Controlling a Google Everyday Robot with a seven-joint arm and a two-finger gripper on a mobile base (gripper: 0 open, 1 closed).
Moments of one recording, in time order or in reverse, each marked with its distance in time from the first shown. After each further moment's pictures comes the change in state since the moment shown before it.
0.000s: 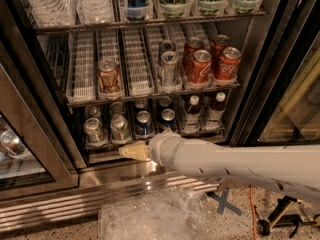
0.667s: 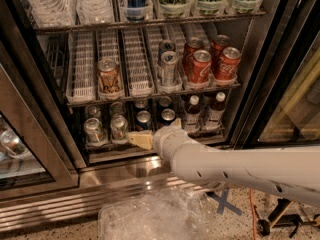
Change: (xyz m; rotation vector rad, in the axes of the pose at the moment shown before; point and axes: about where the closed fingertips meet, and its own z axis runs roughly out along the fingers) arm -0.032 -0.031 -0.008 0.168 -0.150 0.026
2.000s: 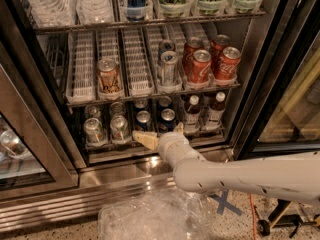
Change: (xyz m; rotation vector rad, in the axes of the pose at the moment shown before) arm 0.029 -0.030 0.048 0.012 -0.164 0.107
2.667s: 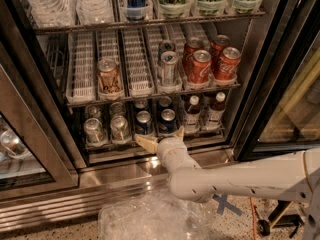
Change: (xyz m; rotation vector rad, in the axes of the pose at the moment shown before) arm 0.022 -0.014 0.010 0.067 -0.066 -0.032
